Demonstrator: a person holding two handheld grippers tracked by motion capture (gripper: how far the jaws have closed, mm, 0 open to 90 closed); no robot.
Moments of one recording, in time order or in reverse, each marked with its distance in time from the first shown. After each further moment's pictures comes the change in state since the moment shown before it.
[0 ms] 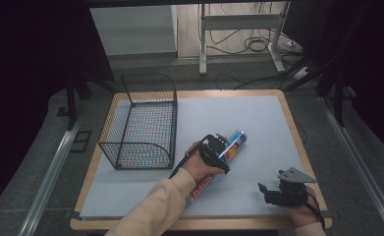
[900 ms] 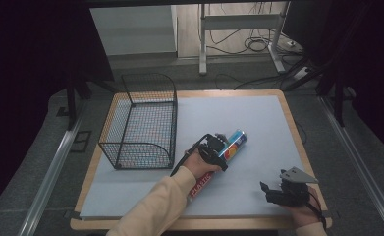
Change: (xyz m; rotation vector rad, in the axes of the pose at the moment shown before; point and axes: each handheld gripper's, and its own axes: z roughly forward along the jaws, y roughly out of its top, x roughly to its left) left arm 0.008 0.003 0.003 0.033 -0.049 -0.033; right arm -0.002 0.001 -0.003 -0.011 -0.022 0.007
